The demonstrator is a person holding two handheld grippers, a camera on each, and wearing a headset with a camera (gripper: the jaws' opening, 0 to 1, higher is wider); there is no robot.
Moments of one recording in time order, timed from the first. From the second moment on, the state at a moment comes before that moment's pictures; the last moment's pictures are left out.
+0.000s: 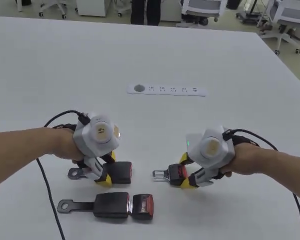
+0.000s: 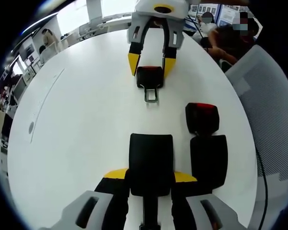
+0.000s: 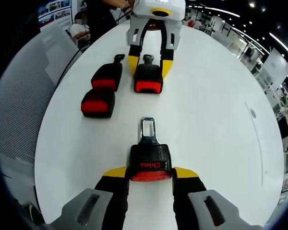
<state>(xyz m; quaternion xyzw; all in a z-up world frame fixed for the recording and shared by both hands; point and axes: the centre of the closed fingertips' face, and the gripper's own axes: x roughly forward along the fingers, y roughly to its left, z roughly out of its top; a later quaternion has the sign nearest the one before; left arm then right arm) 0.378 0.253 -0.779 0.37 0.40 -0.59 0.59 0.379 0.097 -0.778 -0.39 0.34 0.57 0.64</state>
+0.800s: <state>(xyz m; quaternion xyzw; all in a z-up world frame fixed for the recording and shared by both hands) 0.384 0.267 -0.765 0.37 0.40 -0.56 0.63 0.368 0.080 -0.763 -0.39 0.34 0.55 0.65</state>
